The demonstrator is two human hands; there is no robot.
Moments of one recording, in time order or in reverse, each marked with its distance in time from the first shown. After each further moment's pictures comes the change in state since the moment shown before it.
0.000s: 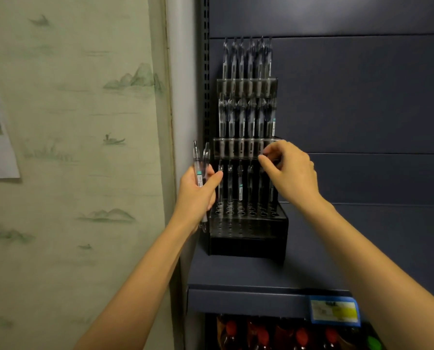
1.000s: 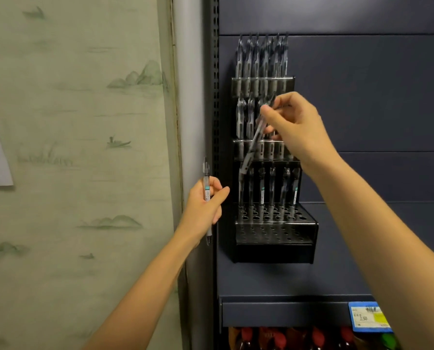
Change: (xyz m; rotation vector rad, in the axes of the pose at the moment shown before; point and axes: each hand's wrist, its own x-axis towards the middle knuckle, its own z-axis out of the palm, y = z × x) left_hand 0.008 -0.023 -0.044 0.022 -0.136 -0.048; right_hand 0.038 -0.073 0.000 0.540 0.010 -0.002
